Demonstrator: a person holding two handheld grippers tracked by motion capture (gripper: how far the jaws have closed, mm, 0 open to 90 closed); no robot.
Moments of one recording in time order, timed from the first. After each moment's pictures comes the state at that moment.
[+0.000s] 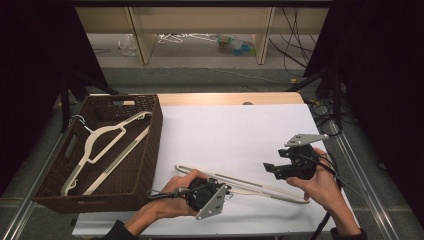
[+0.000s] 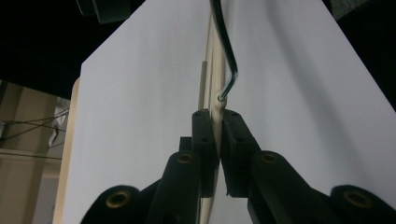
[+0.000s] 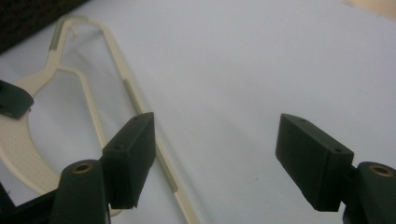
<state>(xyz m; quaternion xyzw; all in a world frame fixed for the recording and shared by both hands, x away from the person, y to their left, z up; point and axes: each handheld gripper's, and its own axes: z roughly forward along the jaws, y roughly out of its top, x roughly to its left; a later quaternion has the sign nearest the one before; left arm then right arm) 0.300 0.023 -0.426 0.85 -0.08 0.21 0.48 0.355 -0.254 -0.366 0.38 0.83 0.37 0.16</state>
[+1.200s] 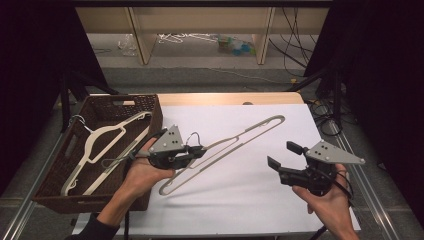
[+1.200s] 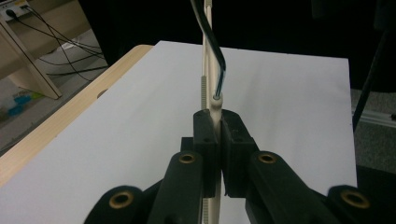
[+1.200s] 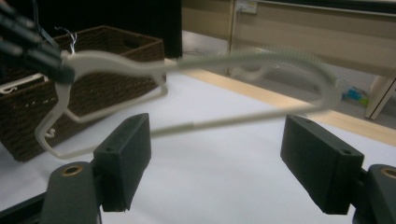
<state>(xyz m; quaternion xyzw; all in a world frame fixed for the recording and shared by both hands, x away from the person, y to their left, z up) 0.353 0.111 -0.337 0.83 0.17 0.15 0.51 0.303 -0.253 -0.343 0.36 0.74 0.51 0.25</state>
